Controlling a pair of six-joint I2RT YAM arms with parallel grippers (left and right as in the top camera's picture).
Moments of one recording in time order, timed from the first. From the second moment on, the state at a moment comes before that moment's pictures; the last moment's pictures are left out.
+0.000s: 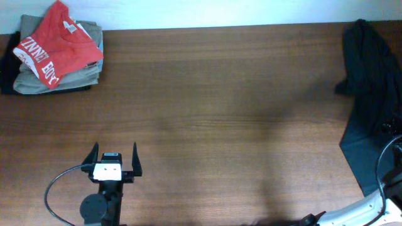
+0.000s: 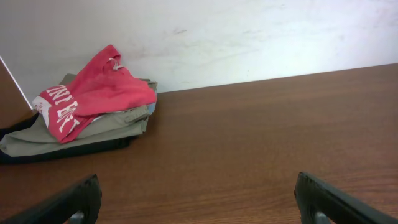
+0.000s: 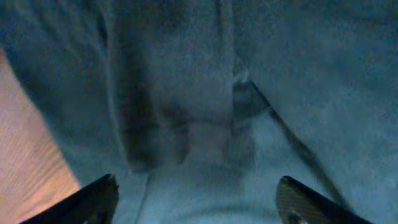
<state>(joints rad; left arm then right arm) 0.05 0.01 0.01 -0.08 0.05 0.12 -0.96 2.04 1.46 -0.80 -0.26 -0.02</state>
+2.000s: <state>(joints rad) 0.05 0.01 0.01 -0.08 0.05 0.12 -0.84 1.75 1.51 -0.71 -0.43 0.06</state>
